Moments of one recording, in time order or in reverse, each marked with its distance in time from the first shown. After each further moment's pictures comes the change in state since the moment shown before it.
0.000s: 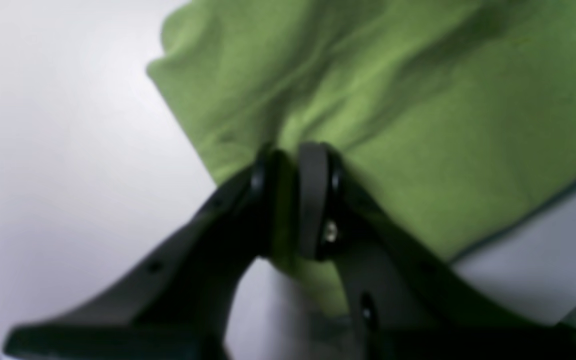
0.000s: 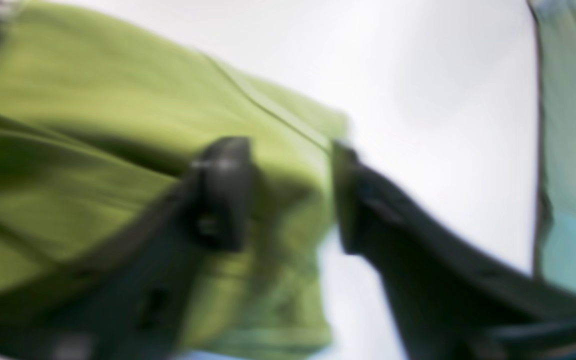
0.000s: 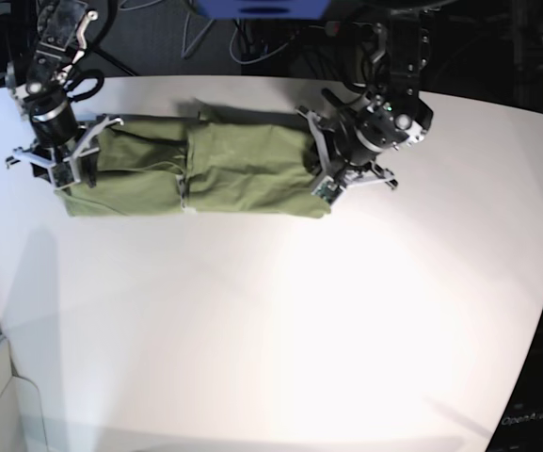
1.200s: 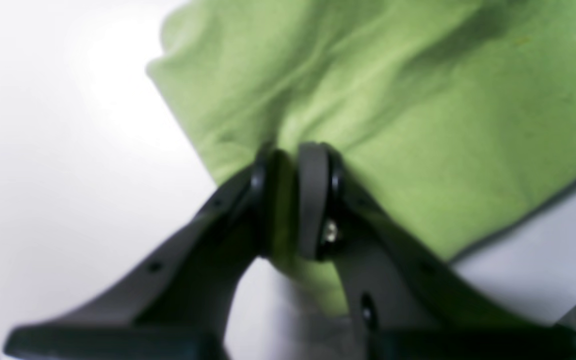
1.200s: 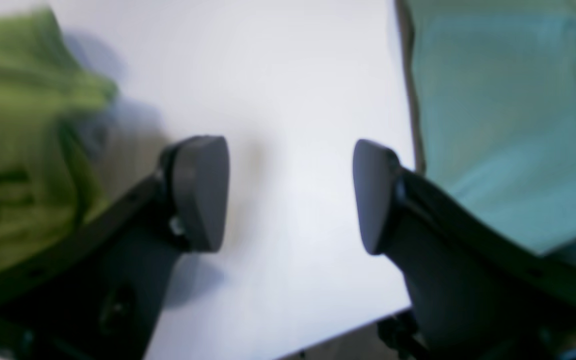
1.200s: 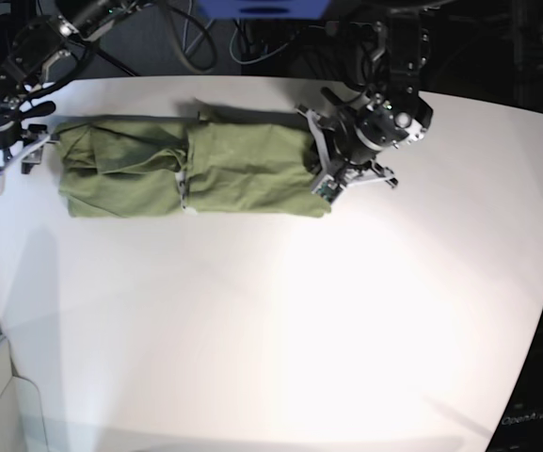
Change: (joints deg) left arm 0.4 0.1 0.0 0.0 0.0 0.1 -0.3; right arm 12.7 -3.2 18.2 3.6 2.9 0.0 -27.6
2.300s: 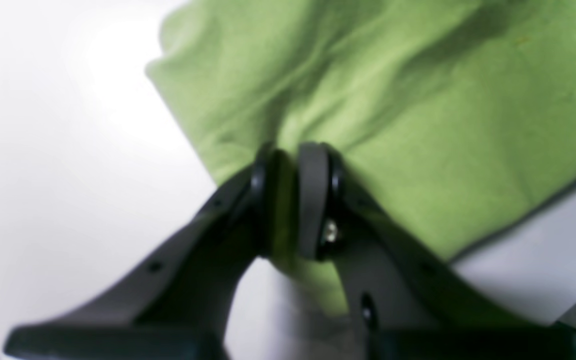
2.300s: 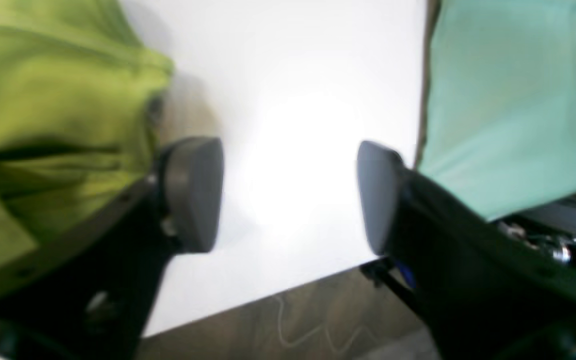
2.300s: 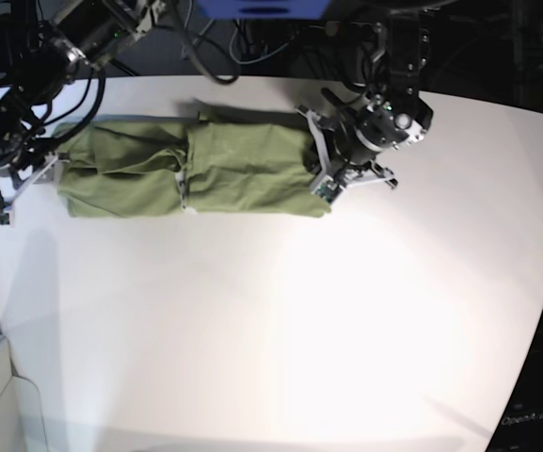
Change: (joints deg) left arm -0.3 0.1 0.0 0.0 0.0 -0.1 0.6; right arm 6.4 0.2 -9.1 8.3 4.2 0.0 -33.2
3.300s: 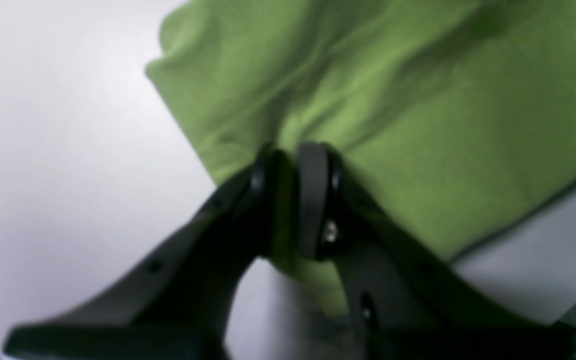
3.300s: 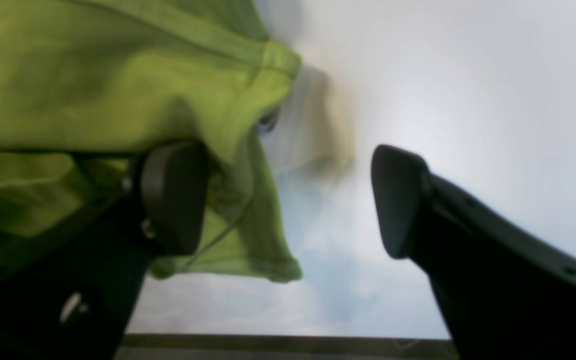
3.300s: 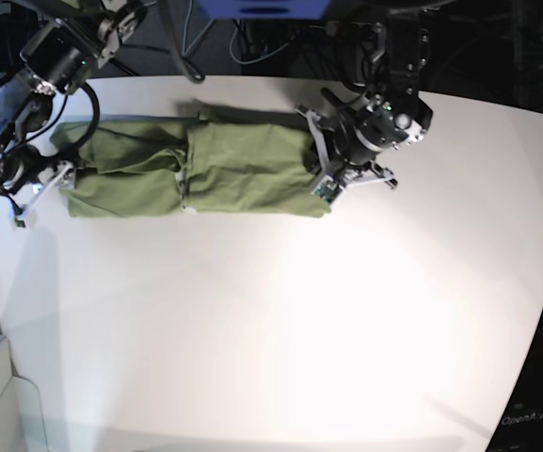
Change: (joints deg) left arm 0.0 0.0 0.0 0.0 0.0 0.0 0.0; right arm 3.8 8.6 -2.0 -18.8 25.1 -0.2 -16.3
